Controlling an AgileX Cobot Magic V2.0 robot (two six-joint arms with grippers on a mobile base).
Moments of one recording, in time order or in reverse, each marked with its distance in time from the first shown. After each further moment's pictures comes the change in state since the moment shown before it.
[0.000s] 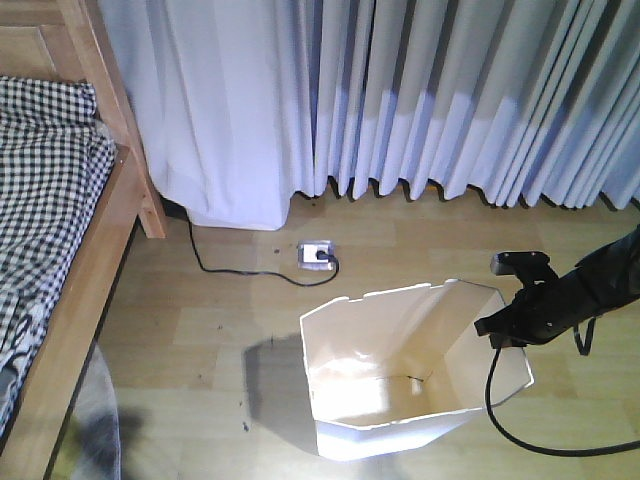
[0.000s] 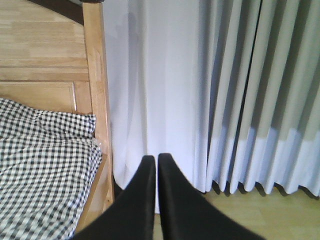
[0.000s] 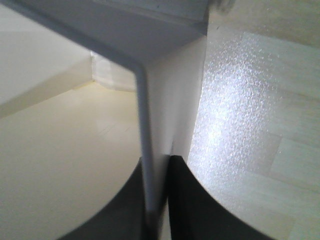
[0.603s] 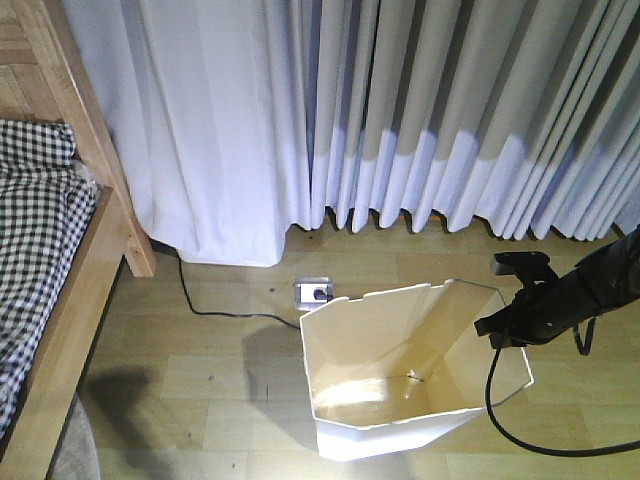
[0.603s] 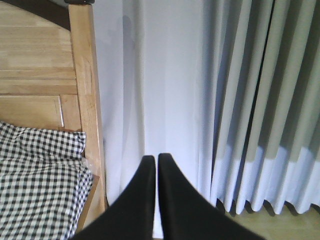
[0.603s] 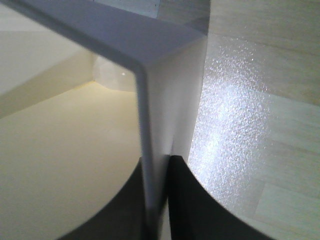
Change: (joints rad) left arm 0.000 0.000 0.000 0.000 0.000 0.000; right arm 0.000 0.000 0.000 0.000 0.000 0.000
